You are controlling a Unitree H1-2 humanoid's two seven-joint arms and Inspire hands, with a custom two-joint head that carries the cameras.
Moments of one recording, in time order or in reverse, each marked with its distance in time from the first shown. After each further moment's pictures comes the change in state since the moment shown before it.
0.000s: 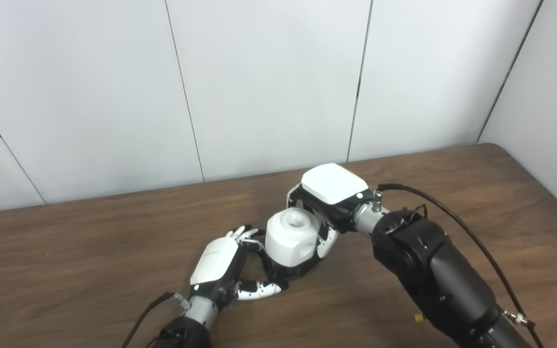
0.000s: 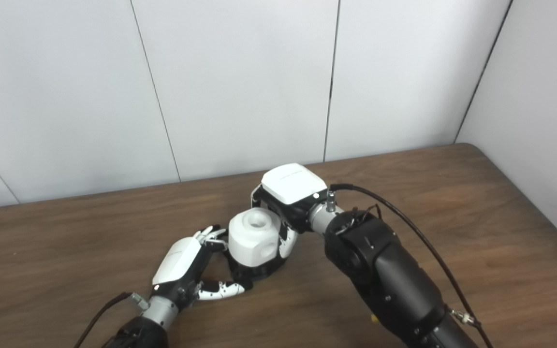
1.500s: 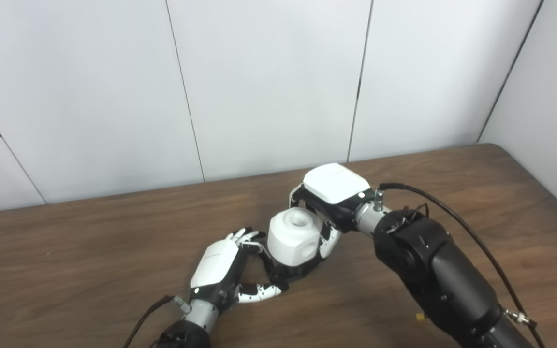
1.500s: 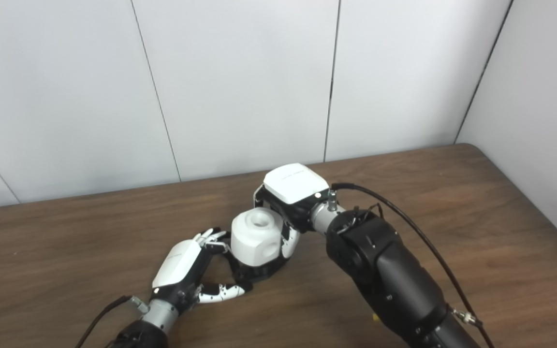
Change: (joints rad) left arm 0.013 -0.008 0.002 -0.016 -0.004 0.012 -0.001; right arm -0.001 -0.005 -0.007 -0.003 -0.001 -0.002 0.021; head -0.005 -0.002
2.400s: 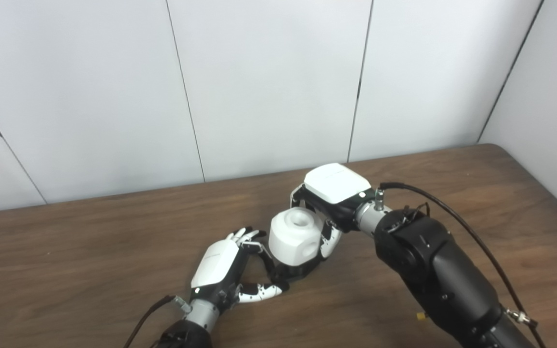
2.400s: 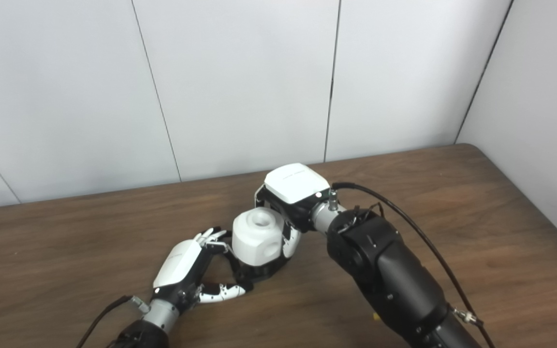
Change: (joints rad) left arm -0.003 -0.005 0.006 0.014 -0.003 -0.012 0.002; right arm 0.000 -0.002 -0.001 0.000 -0.002 -0.004 0.004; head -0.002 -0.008
